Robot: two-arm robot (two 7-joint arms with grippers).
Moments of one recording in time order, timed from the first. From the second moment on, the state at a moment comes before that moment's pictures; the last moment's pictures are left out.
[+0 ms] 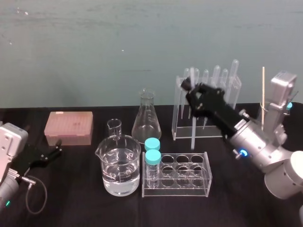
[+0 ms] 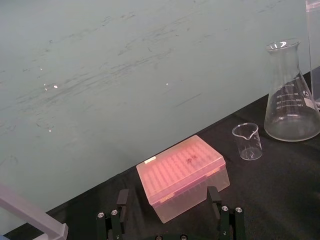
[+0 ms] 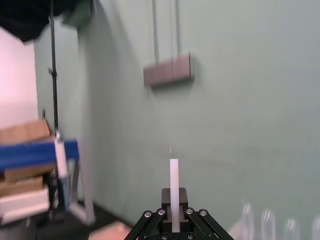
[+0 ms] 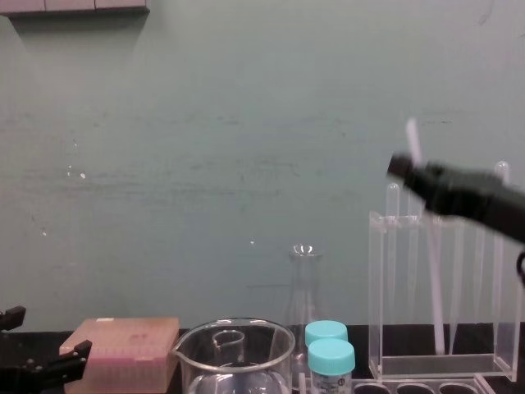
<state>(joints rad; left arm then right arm) -0.20 0.60 0.45 -1.41 -0.25 -0.12 0.03 0.35 0.37 -0.34 -1.35 0.59 -0.30 0.53</state>
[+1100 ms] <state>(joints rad) -0.20 0.60 0.45 -1.41 -0.25 -0.12 0.03 0.34 0.36 -0.23 -1.22 0.47 -0.59 0.57</state>
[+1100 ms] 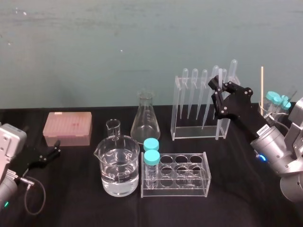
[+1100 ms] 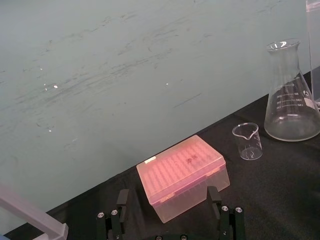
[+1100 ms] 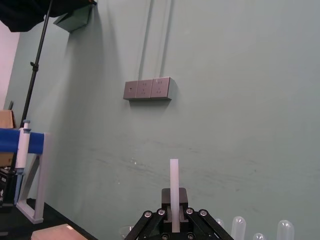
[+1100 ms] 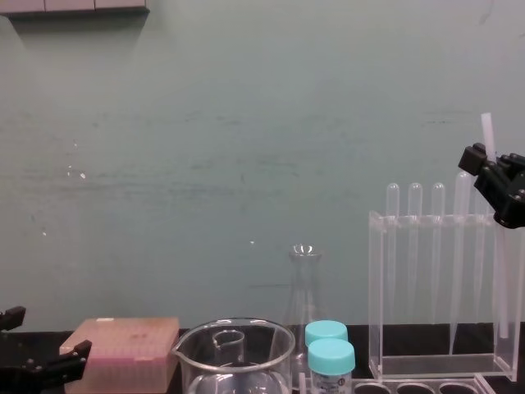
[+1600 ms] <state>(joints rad) -0.20 0.60 0.45 -1.41 -0.25 -0.12 0.03 0.34 0.36 -0.24 -1.22 0.47 -0.59 0.57</state>
